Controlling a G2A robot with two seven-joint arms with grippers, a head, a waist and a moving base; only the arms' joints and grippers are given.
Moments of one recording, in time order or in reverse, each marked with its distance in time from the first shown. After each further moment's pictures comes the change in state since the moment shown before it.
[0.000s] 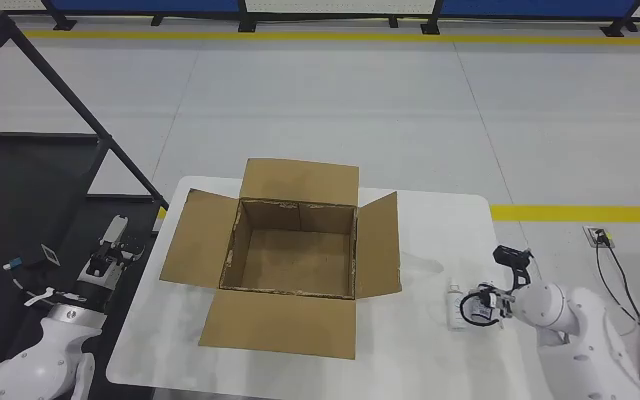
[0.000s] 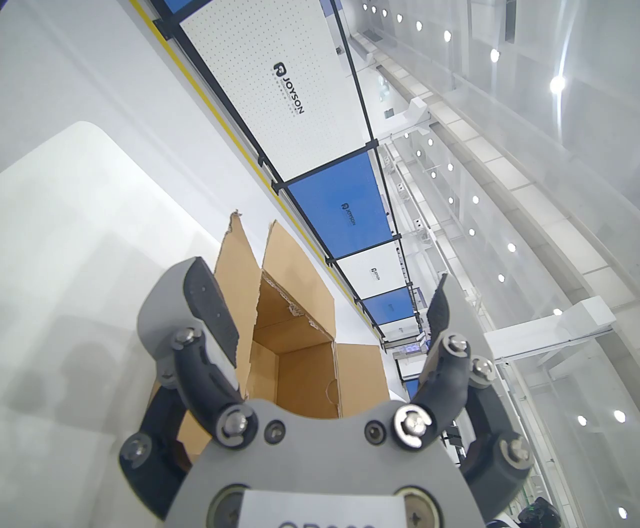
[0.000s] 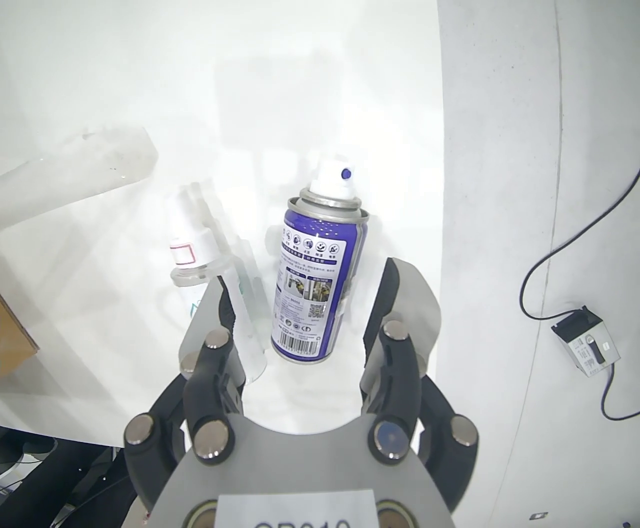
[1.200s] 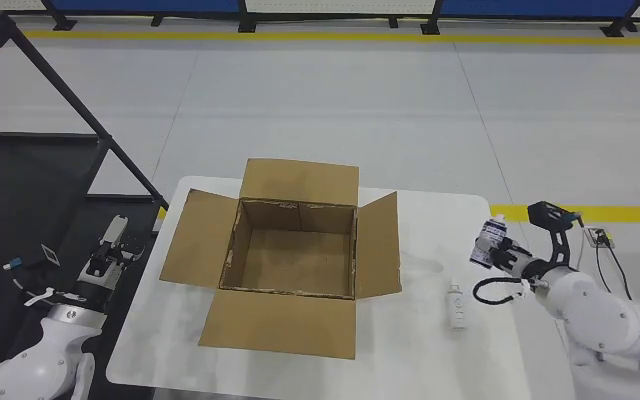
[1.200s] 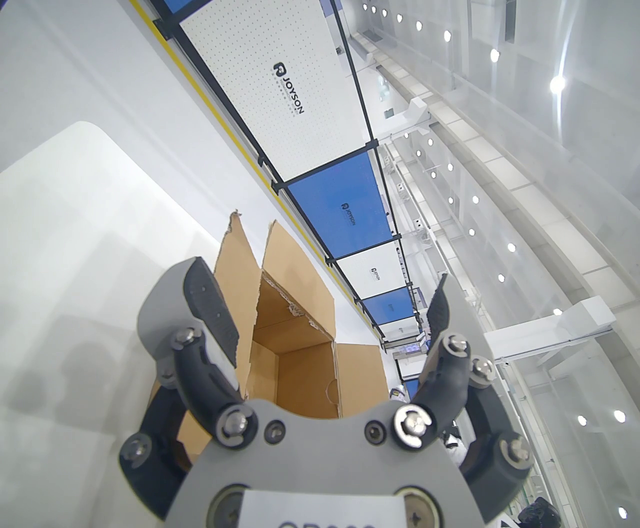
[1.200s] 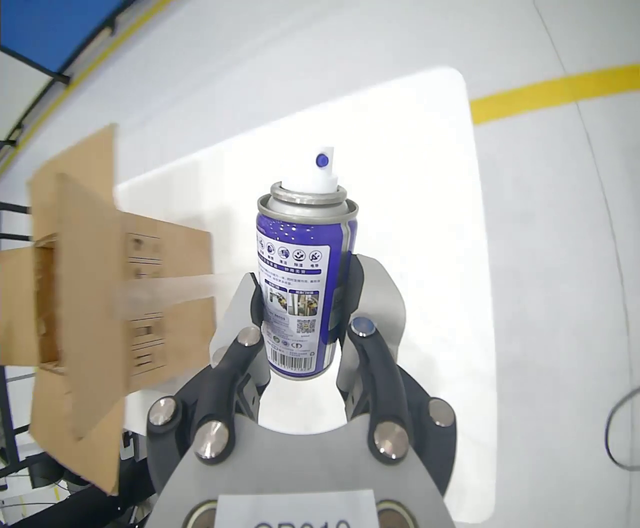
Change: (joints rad) left arm 0.000 0.000 0.000 0.000 0.000 0.000 0.000; right arm -0.151 0.007 0.140 -0.582 0.317 0.035 -0.233
